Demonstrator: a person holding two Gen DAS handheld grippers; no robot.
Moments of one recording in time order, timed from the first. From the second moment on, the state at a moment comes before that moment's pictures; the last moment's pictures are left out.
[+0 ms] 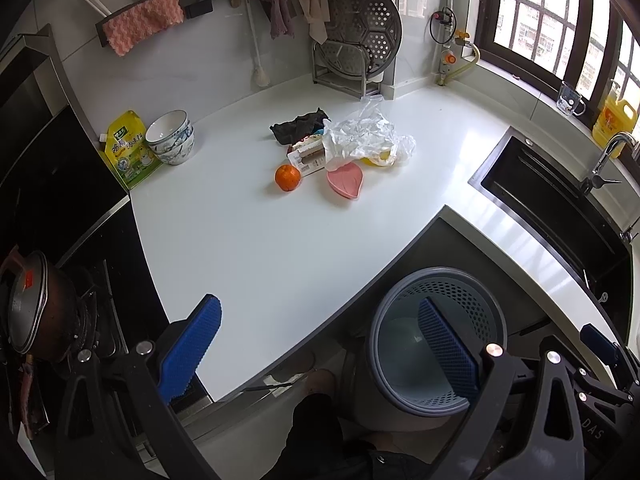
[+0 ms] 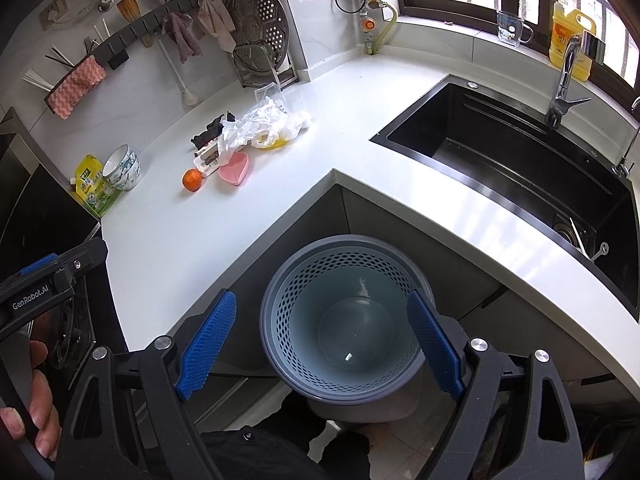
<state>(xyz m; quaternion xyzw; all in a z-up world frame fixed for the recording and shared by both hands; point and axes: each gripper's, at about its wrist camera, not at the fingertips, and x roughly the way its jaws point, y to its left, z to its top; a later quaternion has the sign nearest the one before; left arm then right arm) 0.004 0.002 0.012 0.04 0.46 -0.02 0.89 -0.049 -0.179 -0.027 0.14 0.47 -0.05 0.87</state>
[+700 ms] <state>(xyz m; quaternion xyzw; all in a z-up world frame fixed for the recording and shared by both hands) 0.005 0.003 0.013 0.04 0.46 -0.02 0.89 -0.049 -0.180 -0.026 0.14 0.46 -0.05 0.87</state>
